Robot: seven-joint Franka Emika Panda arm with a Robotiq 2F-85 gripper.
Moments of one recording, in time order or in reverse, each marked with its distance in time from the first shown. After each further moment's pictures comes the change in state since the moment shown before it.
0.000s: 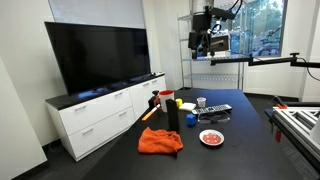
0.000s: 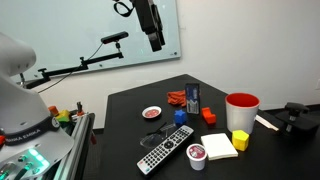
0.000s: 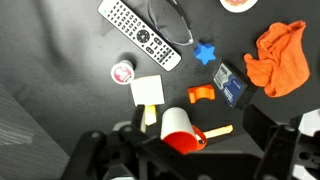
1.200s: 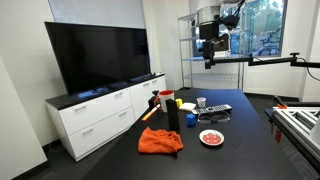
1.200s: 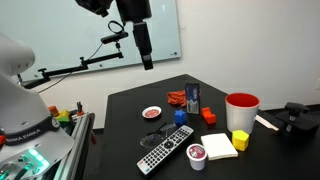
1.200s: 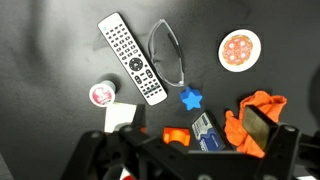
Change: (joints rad) arm 0.041 -0.013 -0.033 -0.089 0.028 -0.031 -0.308
